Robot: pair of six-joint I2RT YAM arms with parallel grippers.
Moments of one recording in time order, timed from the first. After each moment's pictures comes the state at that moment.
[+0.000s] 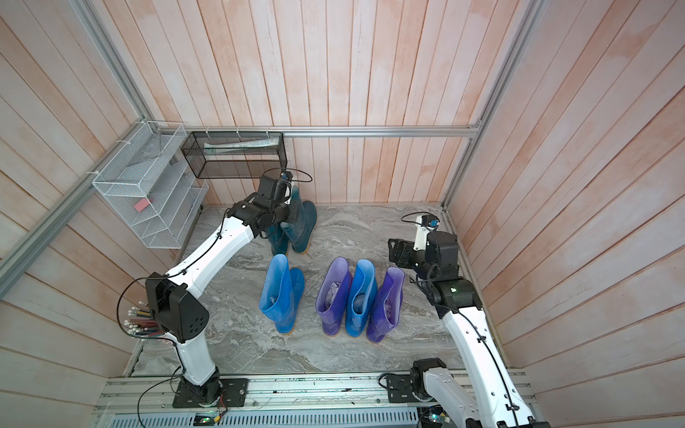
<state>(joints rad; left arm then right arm) -0.49 1.86 1.88 -0.68 -0.19 -0.11 0.16 0.93 0.98 -0.50 -0.13 0.35</state>
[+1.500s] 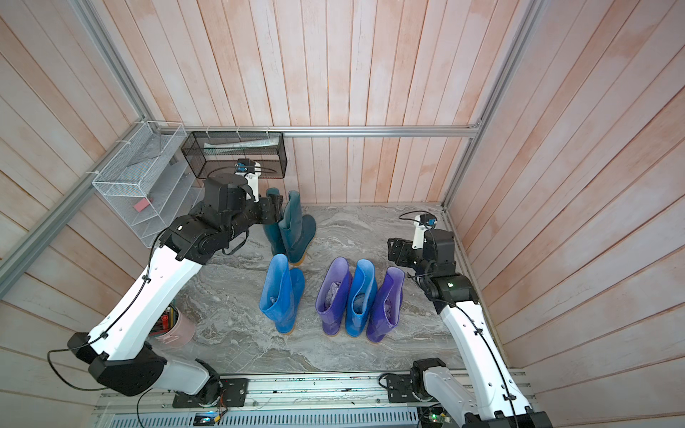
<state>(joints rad) -0.60 1.43 1.80 -0.80 -0.27 -0.28 0.16 0.97 0.98 -0.50 -0.11 0.34</state>
